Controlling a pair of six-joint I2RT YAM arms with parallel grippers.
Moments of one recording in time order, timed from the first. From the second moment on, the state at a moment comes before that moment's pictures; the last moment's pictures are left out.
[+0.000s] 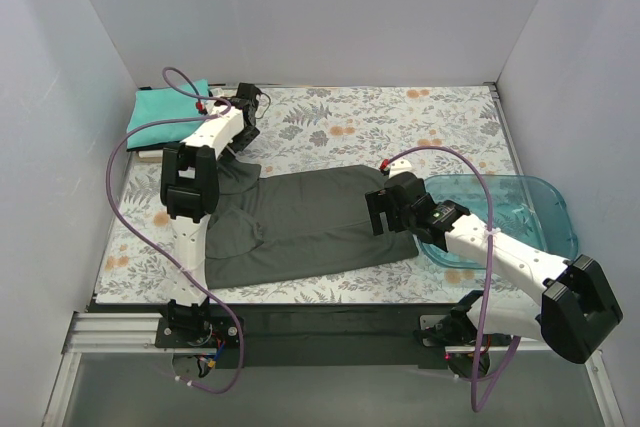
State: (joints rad) left arm -0.21 2.29 1.90 -0.85 -0.54 -1.06; right arm 0.72 1.18 0.72 -0.41 0.29 0.29
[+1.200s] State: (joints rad) left arm -0.19 2.34 1.92 -0.91 -0.59 -1.10; right arm 0.69 1.18 0.70 -0.40 0.27 0.28
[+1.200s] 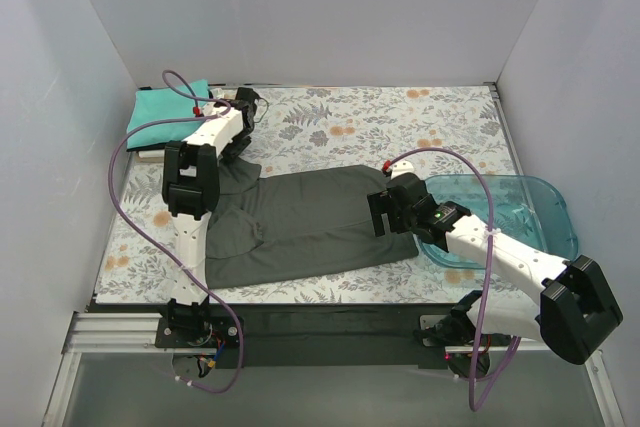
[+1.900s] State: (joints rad) left arm -0.20 2.17 1.66 -0.77 -0.55 -1.02; right arm 0.58 1.48 1.10 -0.35 0.27 0.28
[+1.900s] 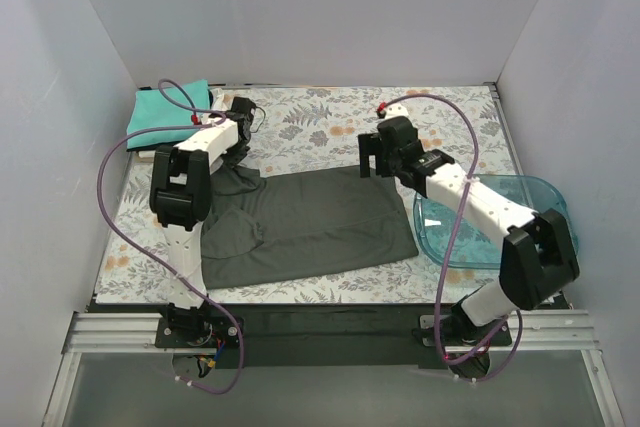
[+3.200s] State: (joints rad) left arm -0.23 1.94 1.46 -0.72 -0.58 -1.02; right arm 0.40 2.15 1.60 -0.49 -0.22 -0.48
